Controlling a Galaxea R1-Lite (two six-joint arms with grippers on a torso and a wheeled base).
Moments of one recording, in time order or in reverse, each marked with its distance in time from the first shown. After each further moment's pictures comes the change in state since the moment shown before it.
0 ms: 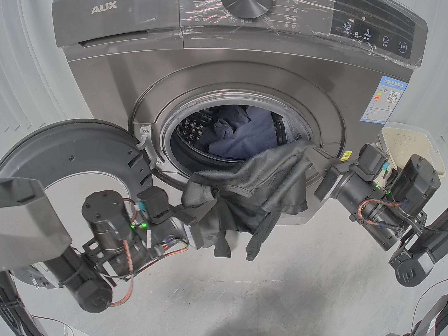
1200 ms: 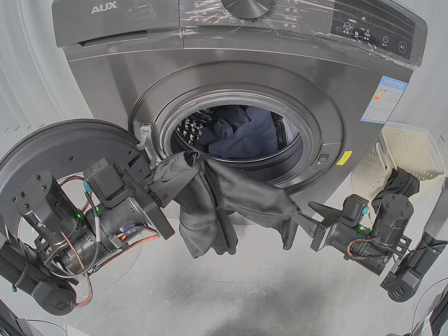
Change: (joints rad) left arm -0.004 -0.294 0.069 0.000 -0.083 -0.005; right arm -0.076 0.158 0.211 -0.042 0.087 -0.031
